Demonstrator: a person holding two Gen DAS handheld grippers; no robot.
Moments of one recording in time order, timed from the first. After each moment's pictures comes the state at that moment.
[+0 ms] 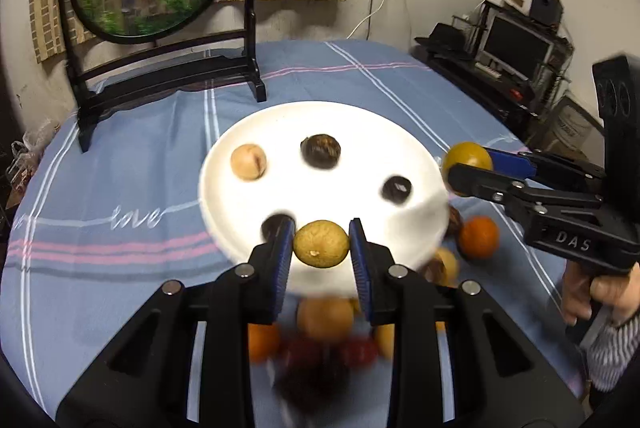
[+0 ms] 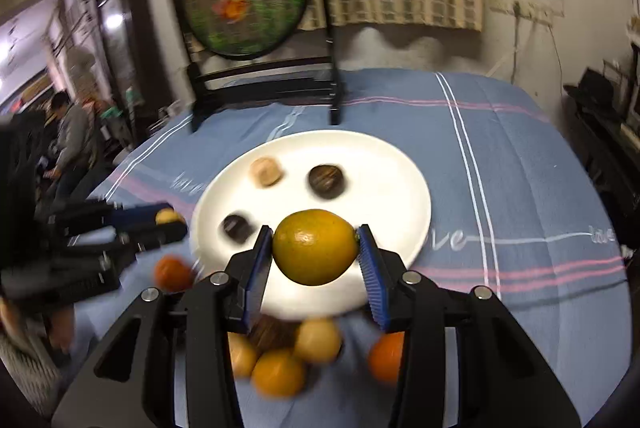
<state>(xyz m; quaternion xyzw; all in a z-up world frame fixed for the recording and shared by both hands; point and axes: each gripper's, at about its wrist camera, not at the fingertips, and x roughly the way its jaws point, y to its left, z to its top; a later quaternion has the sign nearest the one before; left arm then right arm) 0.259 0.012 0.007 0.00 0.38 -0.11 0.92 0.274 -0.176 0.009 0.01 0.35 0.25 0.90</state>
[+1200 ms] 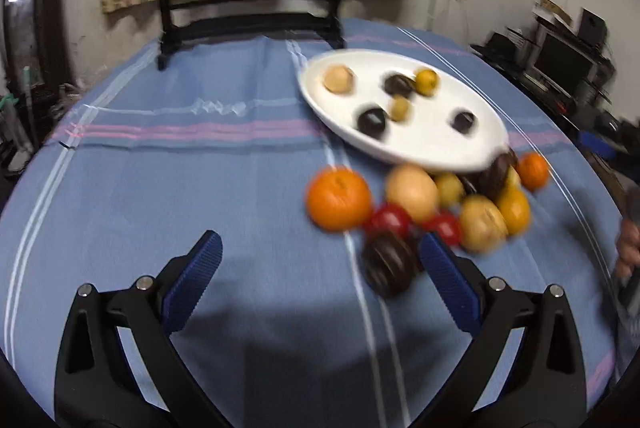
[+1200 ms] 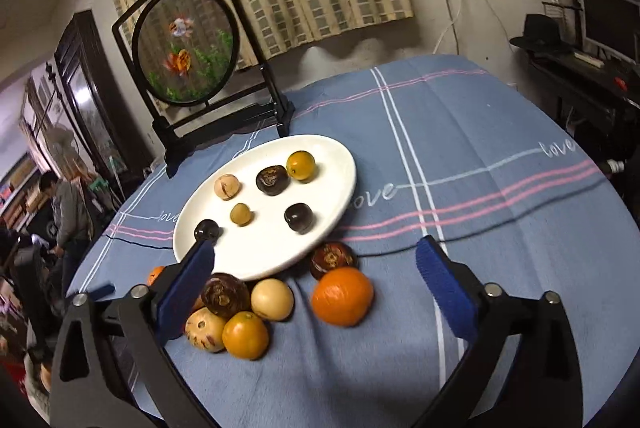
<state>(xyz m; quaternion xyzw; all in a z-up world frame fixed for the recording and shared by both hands) 0.153 0.067 -0.045 -0.04 0.38 -0.03 0.92 0.223 -0.257 -0.013 0.13 0.32 0.19 0.92</state>
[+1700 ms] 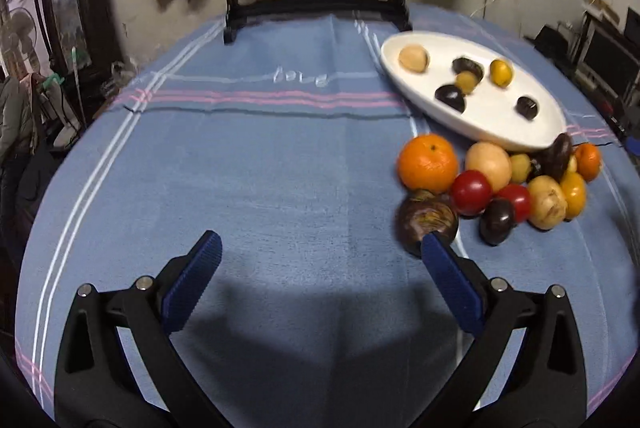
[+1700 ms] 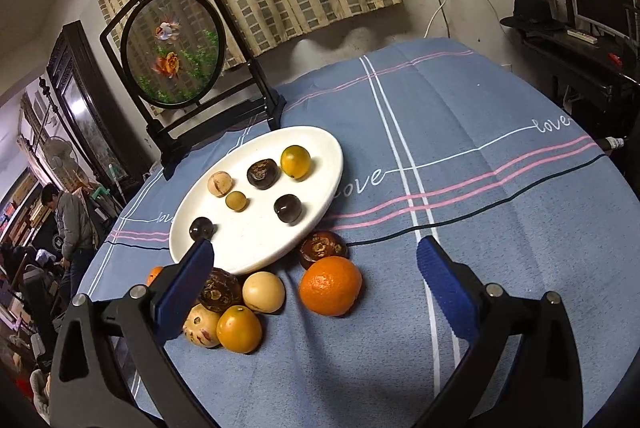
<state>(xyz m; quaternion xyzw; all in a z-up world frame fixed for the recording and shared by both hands) 0.131 0.102 -0.050 -0.02 0.39 0.08 0.91 0.228 -0.263 -0.019 0.15 0.33 0.19 0.91</state>
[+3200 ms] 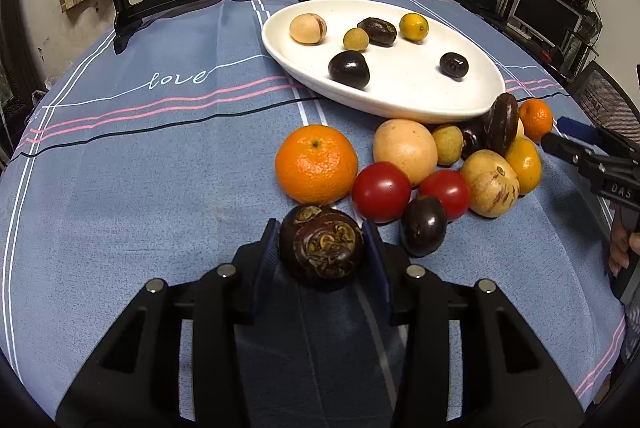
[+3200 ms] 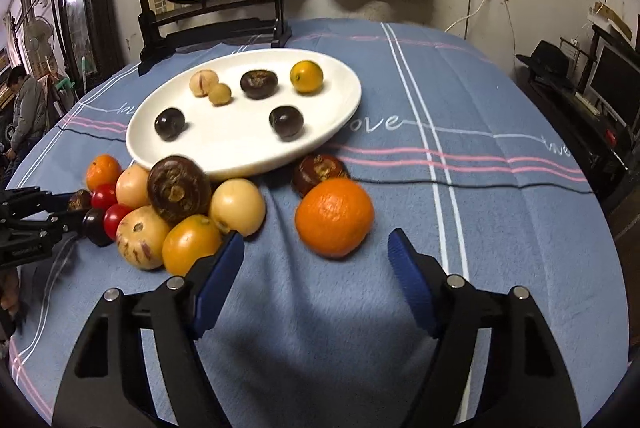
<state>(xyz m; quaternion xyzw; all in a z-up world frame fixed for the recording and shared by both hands) 0.175 0.059 -0.071 0.00 0.44 -0.06 0.89 0.218 -0.212 -0.057 -0.04 0.38 0.16 0.91</state>
